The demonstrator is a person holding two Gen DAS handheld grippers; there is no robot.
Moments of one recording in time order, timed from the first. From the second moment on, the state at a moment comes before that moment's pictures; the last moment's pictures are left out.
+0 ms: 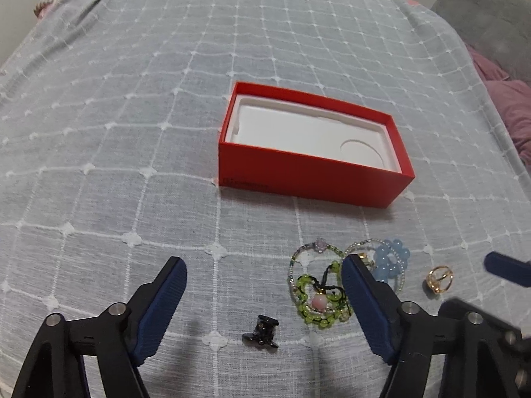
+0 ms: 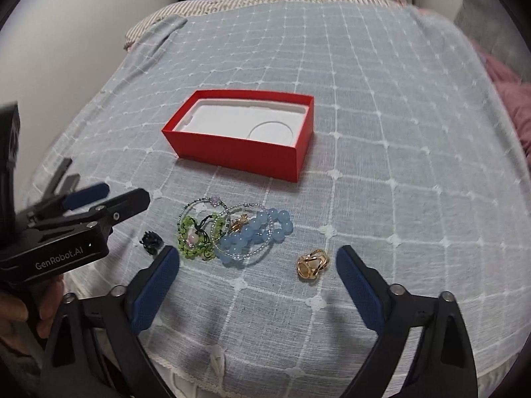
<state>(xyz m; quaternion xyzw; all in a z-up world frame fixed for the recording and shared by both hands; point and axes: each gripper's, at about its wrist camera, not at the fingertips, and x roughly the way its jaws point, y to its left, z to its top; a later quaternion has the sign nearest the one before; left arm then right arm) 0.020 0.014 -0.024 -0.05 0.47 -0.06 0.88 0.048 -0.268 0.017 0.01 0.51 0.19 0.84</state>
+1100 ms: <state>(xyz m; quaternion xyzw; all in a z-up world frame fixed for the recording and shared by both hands) 0.054 0.010 -0.079 -0.16 0.57 -0.13 0.80 0.092 -0.279 -0.053 0.20 0.61 0.23 0.73</state>
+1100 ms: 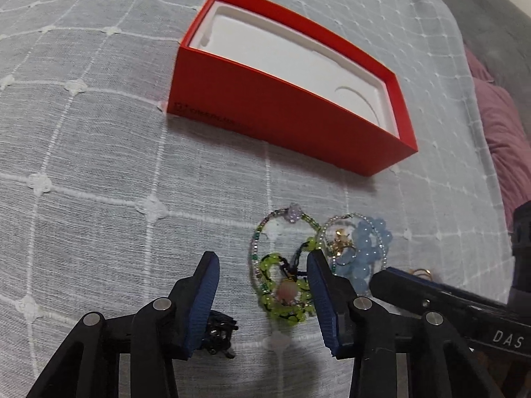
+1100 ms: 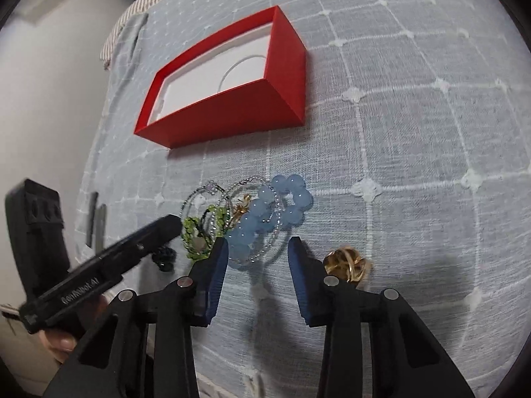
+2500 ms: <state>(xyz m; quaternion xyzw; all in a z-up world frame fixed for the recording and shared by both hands) 0.056 0.015 -0.070 -0.21 0.55 -0.18 0.79 0.078 -0.284 -0.015 0.22 0.55 0.26 0.76</state>
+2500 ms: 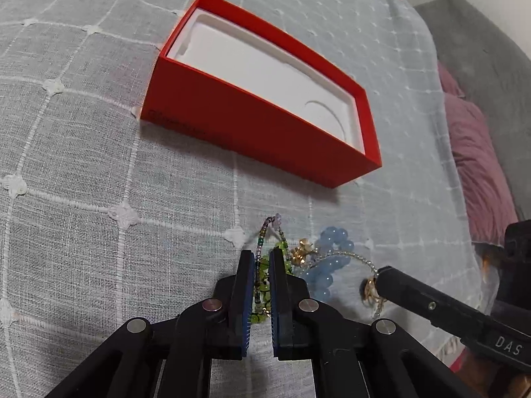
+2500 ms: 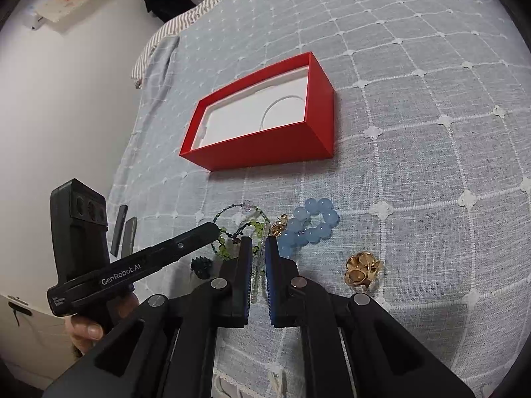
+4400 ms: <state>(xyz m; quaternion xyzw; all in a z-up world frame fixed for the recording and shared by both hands) 0.149 0.018 -0.005 -0.19 0.43 -0.19 0.86 0.176 -0.255 0.054 0.15 0.46 0.26 0.84</state>
